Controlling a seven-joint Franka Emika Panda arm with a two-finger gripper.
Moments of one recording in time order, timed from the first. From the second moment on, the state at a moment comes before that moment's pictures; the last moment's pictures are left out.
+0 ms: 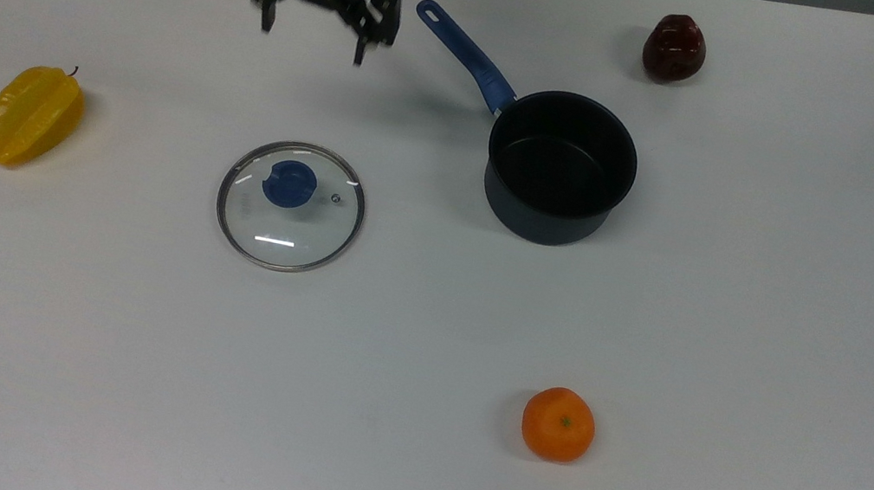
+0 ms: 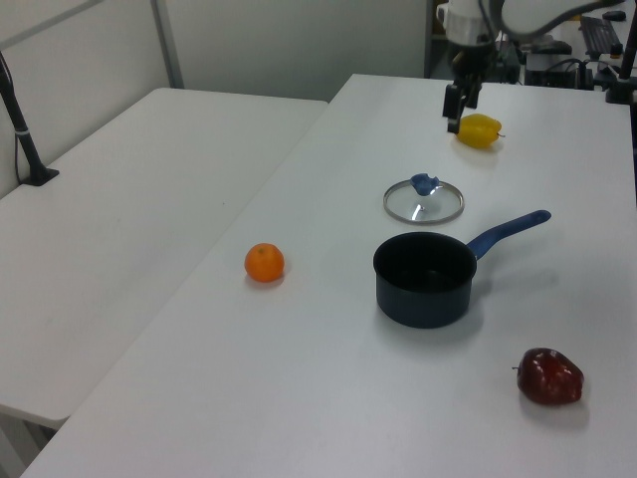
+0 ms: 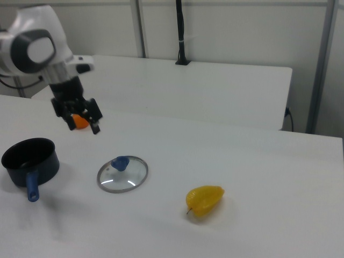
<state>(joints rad) -0.04 0.07 0.09 -1.77 -0.16 1.89 0.14</state>
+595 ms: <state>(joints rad) 0.08 -0.11 -0.04 -1.74 -0.01 1.63 0.02</state>
